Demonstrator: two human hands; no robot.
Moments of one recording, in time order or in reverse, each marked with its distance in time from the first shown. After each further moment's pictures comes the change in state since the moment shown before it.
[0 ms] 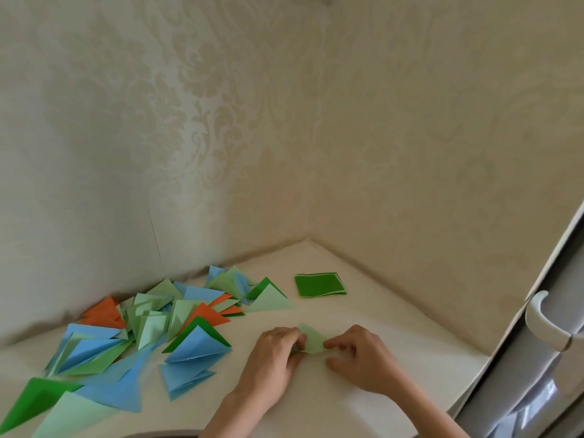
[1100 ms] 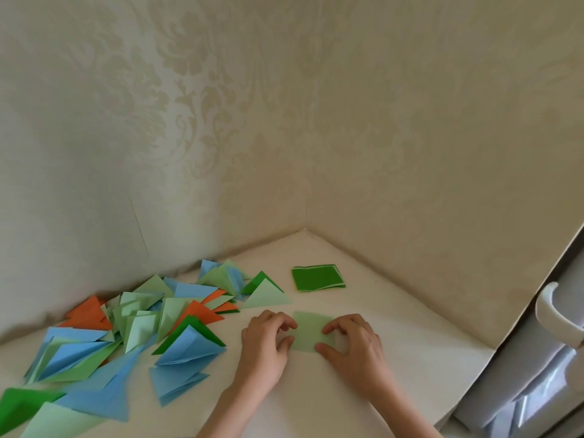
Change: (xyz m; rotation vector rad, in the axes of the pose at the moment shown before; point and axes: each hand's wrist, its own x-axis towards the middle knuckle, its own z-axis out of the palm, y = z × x) left_hand 0.014 -0.008 0.006 -0.132 0.104 -0.236; right_hand 0.016 0.007 0.036 0.092 0.274 0.017
